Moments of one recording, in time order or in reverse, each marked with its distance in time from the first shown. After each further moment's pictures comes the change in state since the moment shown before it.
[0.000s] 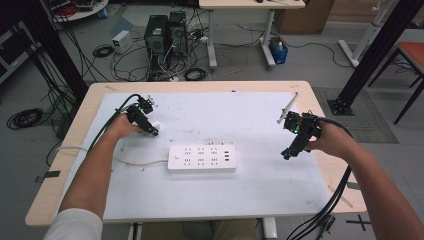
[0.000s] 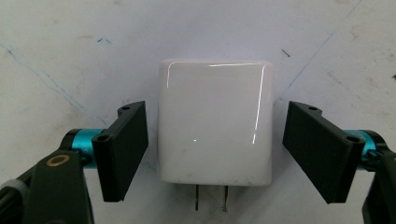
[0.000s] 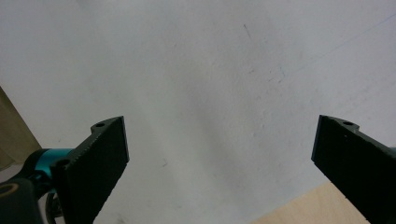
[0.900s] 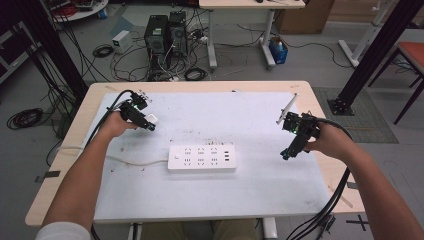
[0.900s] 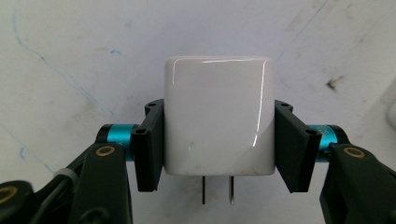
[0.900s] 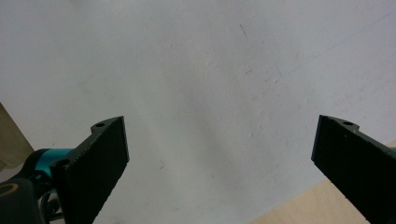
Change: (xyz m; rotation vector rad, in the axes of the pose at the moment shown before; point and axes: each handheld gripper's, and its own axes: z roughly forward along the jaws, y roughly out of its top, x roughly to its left) left arm -0.011 -0.004 -0.046 -0.102 -0.007 -0.030; right arm 0.003 0.001 0.002 0.003 -0.027 0.000
